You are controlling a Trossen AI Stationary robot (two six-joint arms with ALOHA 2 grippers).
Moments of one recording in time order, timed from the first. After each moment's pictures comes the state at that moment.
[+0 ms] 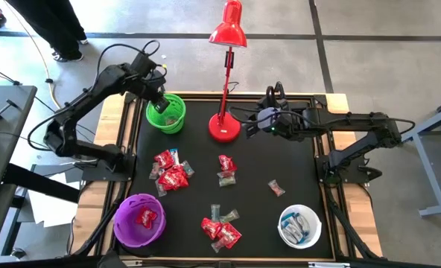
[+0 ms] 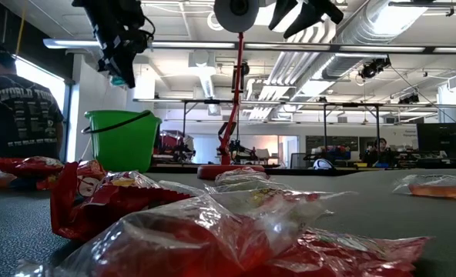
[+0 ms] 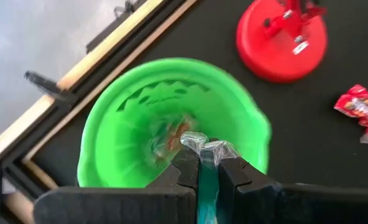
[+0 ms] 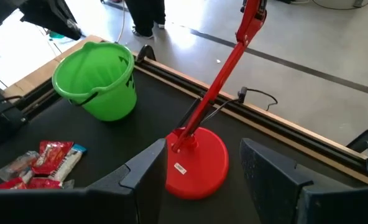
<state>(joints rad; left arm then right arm) 0.91 1.30 1.29 -1.10 0.15 0.11 -0.01 1.41 1.44 -0.78 0.68 0.67</state>
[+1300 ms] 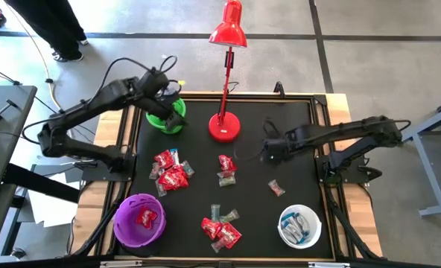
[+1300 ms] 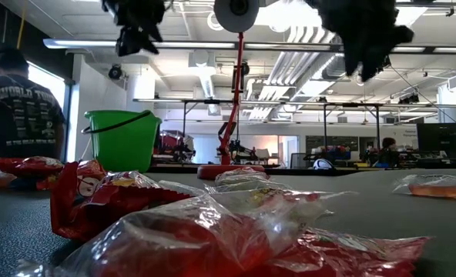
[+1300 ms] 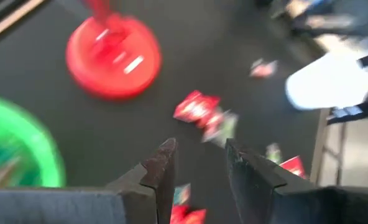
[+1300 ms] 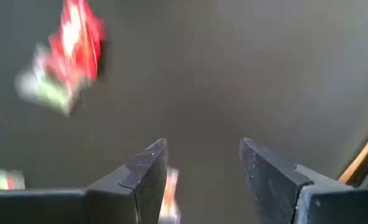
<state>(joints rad) 0.53 1.22 1.29 -0.95 0.38 -0.24 0.12 1.41 1.26 -1.26 0.20 1.07</state>
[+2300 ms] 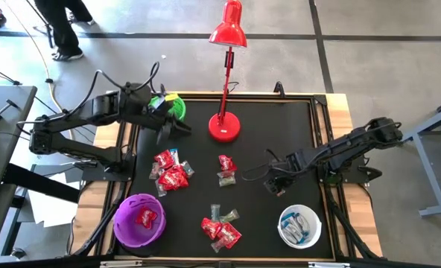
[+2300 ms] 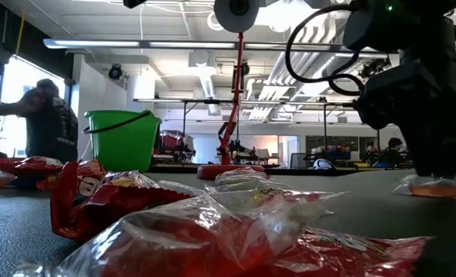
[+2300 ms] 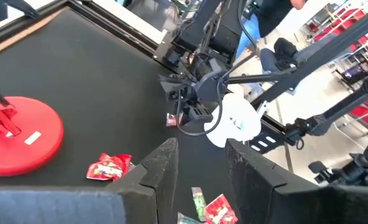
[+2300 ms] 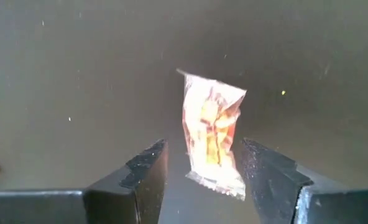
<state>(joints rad) 0.19 1.07 1.29 -0.66 0.25 -0.47 0.23 1.41 0.67 -0.56 -0.20 1.28</state>
